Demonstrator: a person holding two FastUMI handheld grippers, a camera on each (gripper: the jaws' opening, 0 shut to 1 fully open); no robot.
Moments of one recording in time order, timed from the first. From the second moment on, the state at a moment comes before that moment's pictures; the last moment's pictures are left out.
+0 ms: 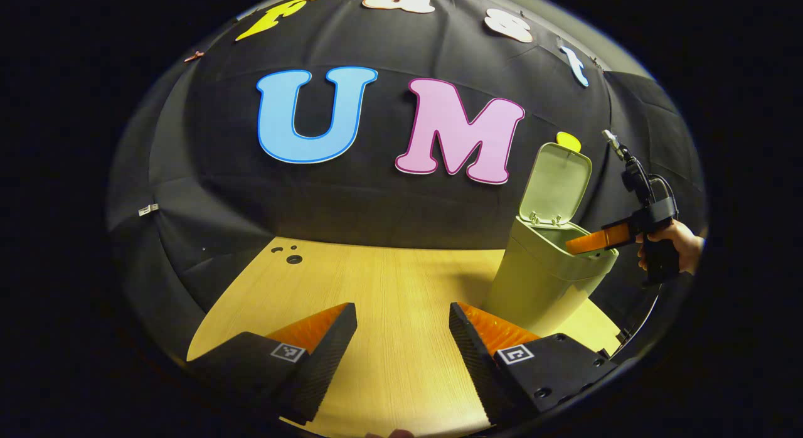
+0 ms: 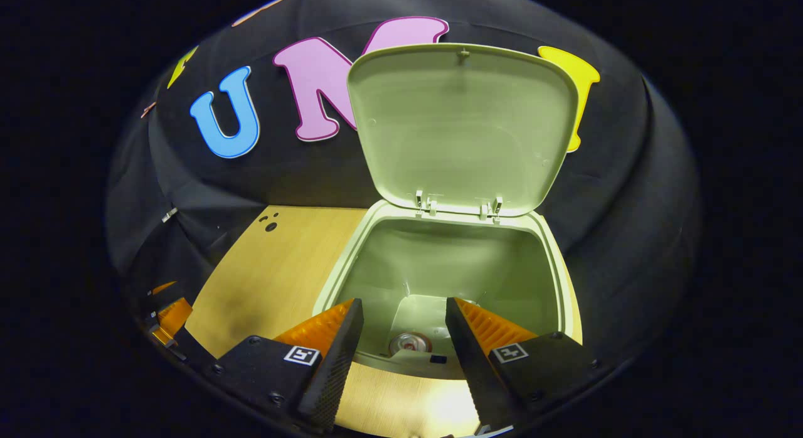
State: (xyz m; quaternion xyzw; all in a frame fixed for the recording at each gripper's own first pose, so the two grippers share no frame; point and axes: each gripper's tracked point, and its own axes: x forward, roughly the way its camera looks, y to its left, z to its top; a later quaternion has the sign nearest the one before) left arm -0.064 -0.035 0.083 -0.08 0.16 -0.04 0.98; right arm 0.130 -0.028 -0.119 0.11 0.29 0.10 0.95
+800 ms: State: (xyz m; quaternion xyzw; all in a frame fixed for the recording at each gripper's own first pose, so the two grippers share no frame) left arm -0.065 -0.037 0.086 -0.07 0.16 -0.05 0.98; right arm 0.177 -0.093 0.085 0.12 0.09 0.05 0.99
